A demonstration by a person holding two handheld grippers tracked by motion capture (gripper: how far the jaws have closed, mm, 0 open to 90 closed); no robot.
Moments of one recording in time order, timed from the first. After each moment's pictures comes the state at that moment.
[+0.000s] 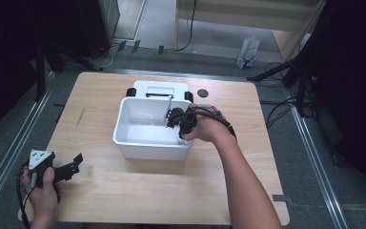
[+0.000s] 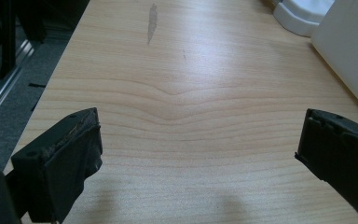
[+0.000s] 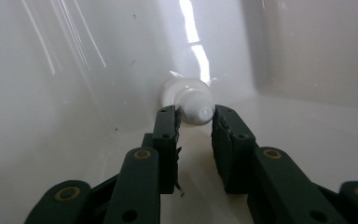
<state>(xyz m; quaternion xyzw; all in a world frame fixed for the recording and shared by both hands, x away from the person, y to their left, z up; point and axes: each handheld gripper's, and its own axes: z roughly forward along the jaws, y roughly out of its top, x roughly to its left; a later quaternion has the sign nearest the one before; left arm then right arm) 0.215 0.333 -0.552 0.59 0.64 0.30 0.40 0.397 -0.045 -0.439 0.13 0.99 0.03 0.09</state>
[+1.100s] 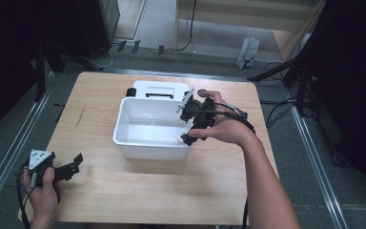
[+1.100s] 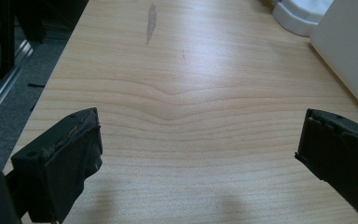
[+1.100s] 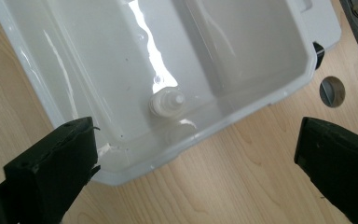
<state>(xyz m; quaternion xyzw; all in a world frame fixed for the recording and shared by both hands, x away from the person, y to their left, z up) 0.215 0.333 -0.552 0.59 0.64 0.29 0.40 0.361 -0.086 -0.376 0.19 0.96 0.16 0.16</state>
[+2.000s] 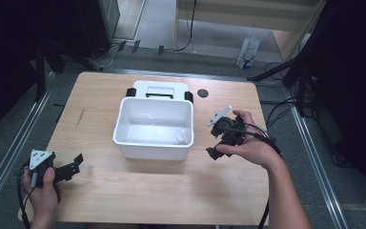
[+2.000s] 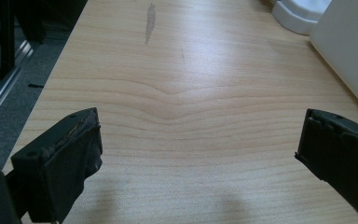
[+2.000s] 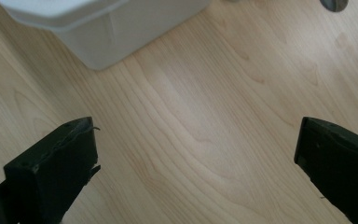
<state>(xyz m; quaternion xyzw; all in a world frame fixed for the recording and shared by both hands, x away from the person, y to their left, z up) 0.215 0.332 -0.552 0.59 0.63 0.30 0.40 0.338 -0.167 -0.411 0.27 0.94 0.16 0.16</state>
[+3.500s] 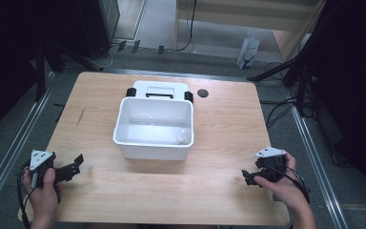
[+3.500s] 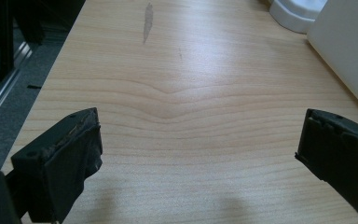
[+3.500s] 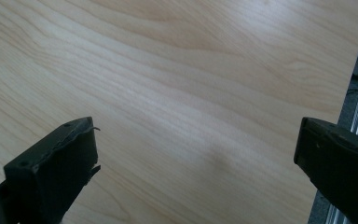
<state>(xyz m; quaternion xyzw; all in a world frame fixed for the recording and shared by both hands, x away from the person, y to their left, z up) 0.214 0.331 -0.552 0.60 0.63 0.30 0.40 0.281 -0.305 -0.506 0.44 0.84 0.21 0.22</state>
